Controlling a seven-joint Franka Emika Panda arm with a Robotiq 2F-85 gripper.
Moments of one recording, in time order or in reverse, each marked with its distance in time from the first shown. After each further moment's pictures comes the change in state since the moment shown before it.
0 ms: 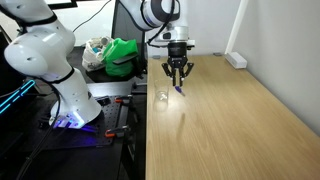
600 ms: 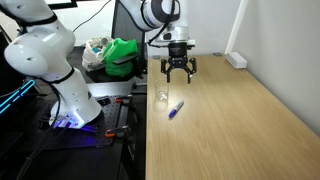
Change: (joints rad) arm 0.001 0.006 0.000 0.000 0.000 0.024 0.000
